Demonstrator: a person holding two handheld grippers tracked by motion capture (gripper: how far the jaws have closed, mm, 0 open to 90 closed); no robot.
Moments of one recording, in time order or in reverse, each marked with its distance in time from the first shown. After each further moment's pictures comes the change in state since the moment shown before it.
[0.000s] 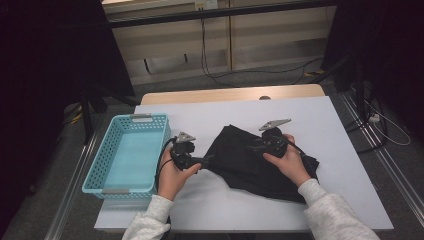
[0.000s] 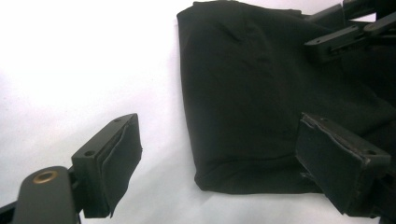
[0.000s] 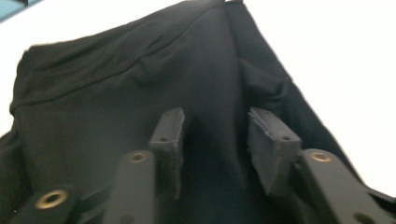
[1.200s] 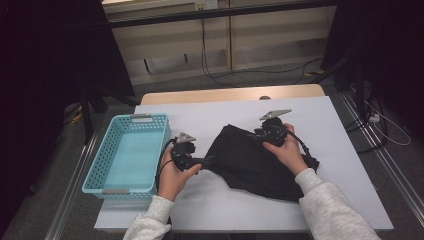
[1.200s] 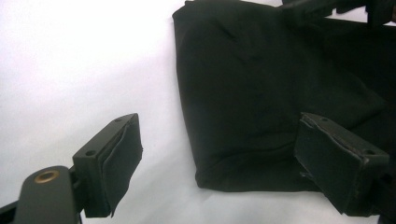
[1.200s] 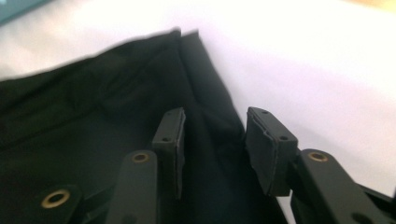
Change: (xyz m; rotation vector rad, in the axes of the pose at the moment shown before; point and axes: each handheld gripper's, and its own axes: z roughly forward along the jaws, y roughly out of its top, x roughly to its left) left arm -0.001 -0.001 0.000 0.001 -0.009 -0.017; right arm -0.024 0.019 0.007 -0.030 -0.060 0.001
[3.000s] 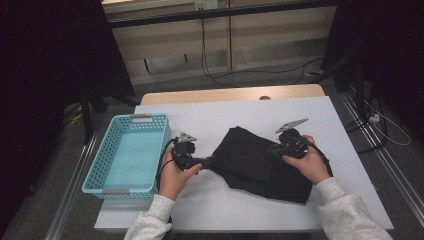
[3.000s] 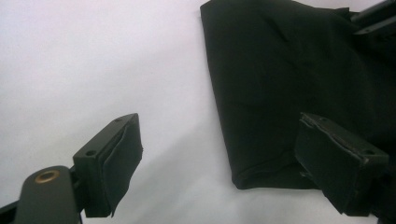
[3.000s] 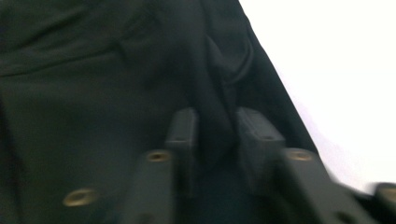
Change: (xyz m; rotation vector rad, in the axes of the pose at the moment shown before) left arm 0.001 0.000 0.004 0.022 0.012 0.013; right arm -0.004 -0.037 -0.049 0.168 0.028 0.012
